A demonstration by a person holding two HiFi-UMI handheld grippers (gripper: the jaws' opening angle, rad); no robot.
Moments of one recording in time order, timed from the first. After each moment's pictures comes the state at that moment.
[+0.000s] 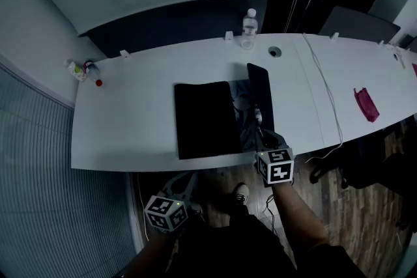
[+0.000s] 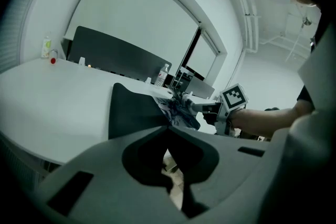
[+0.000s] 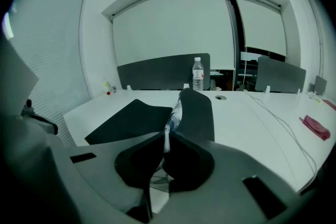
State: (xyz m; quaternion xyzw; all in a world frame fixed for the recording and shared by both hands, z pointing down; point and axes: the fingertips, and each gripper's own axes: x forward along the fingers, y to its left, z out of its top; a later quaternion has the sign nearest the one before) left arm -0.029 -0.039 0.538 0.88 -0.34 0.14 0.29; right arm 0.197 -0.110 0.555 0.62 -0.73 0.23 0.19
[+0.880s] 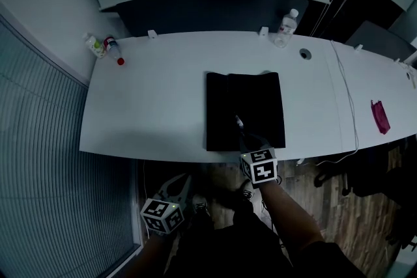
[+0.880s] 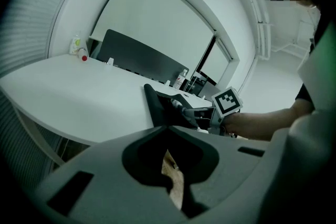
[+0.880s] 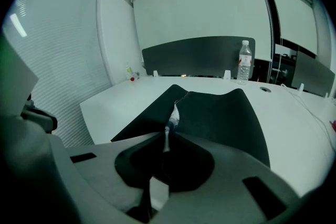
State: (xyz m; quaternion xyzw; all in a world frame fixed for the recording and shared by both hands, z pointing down) left arm -0.146 -0.030 0.554 0.85 -0.39 0.13 0.32; right arm 0.032 -0.130 0.600 0.53 -0.77 0.25 0.24
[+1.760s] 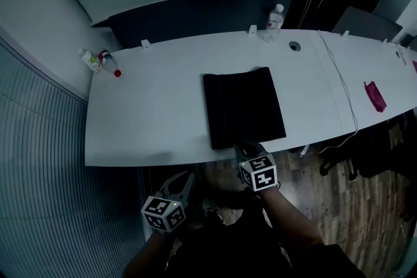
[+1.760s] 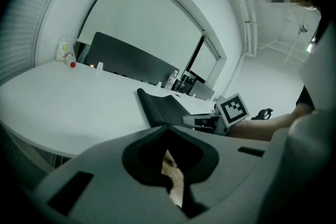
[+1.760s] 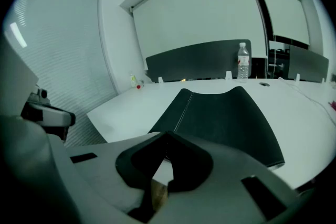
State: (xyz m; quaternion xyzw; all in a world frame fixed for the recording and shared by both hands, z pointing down) left arm -0.165 -0.040 0.535 0.88 -0.34 0.13 0.30; right arm -0.013 -0.096 0.584 0.54 -0.78 0.26 0.19
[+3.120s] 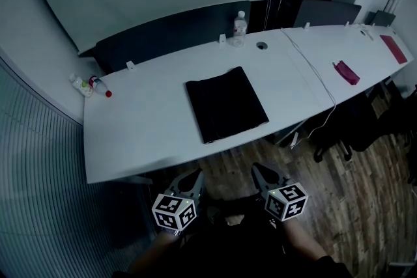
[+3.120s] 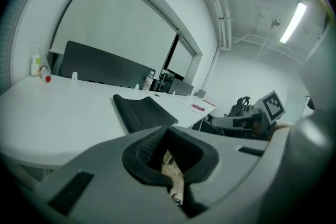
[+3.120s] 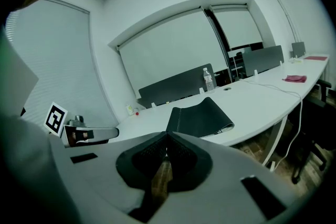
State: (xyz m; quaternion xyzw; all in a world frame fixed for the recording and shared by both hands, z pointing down) left arm -0.144 0.005 0.496 0.93 -0.24 0.14 0.23; right arm -0.005 0.067 0.486 0.64 -0.72 0.28 0.02
